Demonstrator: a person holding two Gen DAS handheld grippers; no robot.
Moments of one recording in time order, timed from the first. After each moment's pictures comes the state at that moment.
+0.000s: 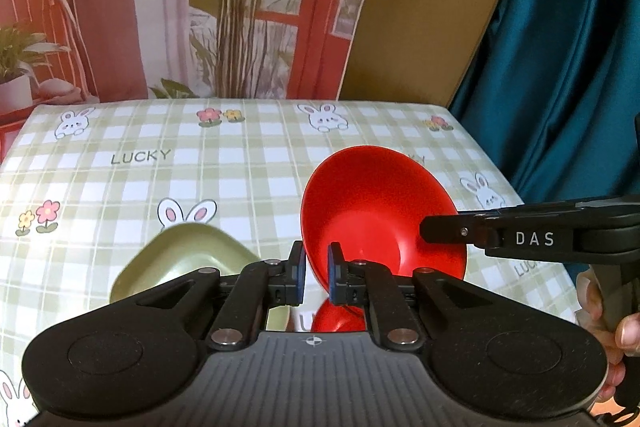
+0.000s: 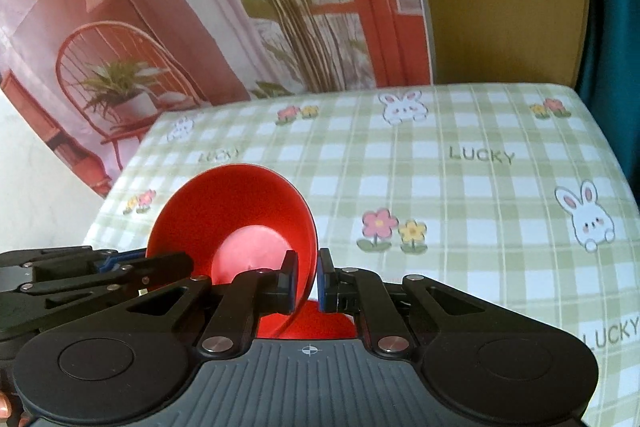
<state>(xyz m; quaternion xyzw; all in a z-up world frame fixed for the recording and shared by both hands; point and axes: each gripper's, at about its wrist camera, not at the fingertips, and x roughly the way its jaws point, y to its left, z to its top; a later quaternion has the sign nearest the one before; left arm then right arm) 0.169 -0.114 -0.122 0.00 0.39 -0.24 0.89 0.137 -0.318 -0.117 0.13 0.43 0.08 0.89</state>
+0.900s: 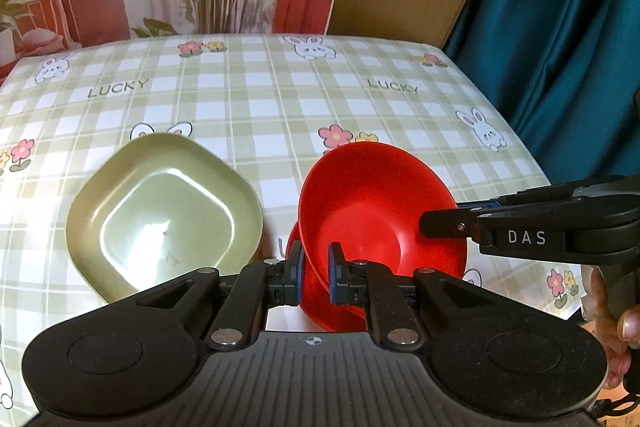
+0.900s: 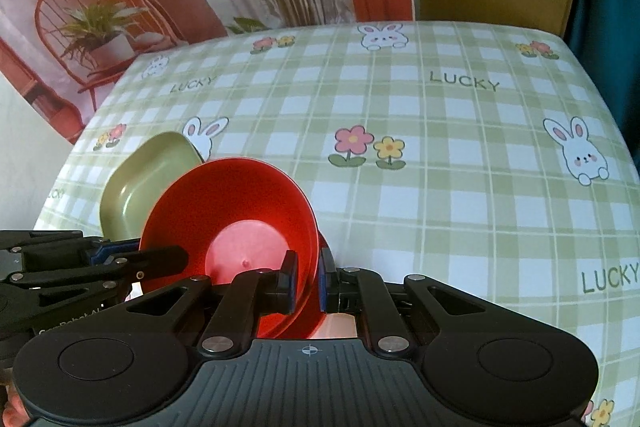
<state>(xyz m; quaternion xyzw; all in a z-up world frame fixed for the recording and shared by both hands) 0.154 -0.129 -0.168 0.01 0.45 -0.25 0.86 0.111 -0.317 -0.166 0.10 0.49 0.06 0.86</state>
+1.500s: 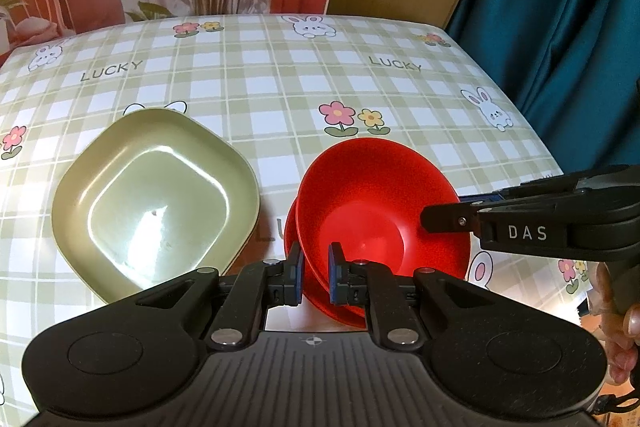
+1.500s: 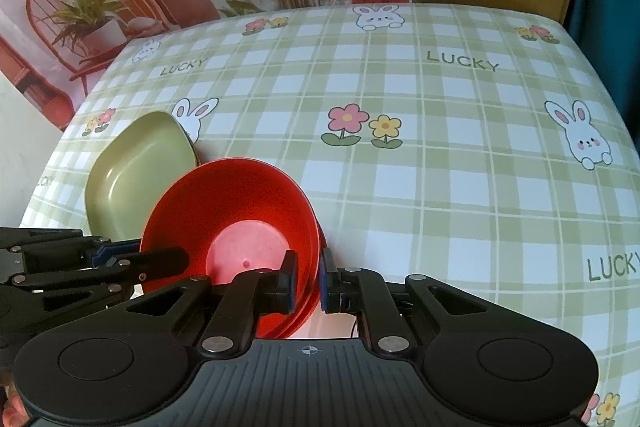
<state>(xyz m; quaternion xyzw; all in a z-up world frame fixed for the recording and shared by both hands) 0.154 -0.133 -0.185 0.02 0.46 -0.25 0.85 0.115 -0.315 -0.180 0.09 0.50 0.06 0.86</state>
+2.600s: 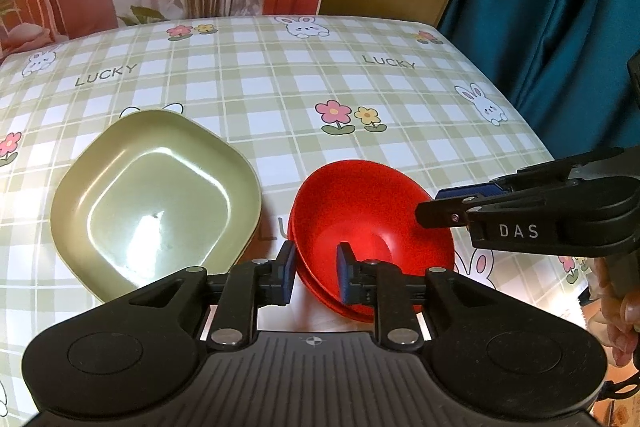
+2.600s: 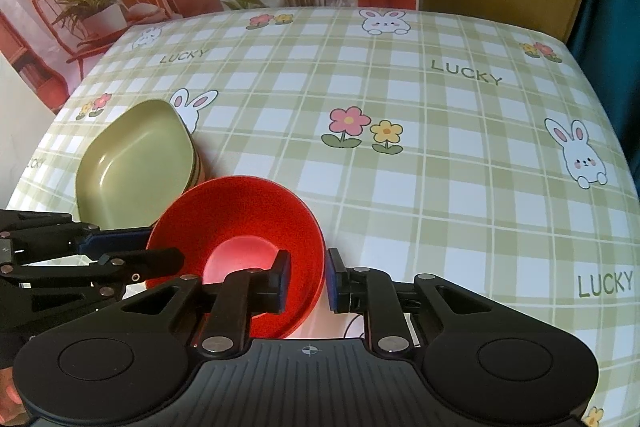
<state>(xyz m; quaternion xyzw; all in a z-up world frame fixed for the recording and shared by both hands) 0.154 -0.129 -0.187 0.03 0.45 -0.26 0.85 0.118 -0.309 -0.181 0.06 0.51 0.06 0.86</state>
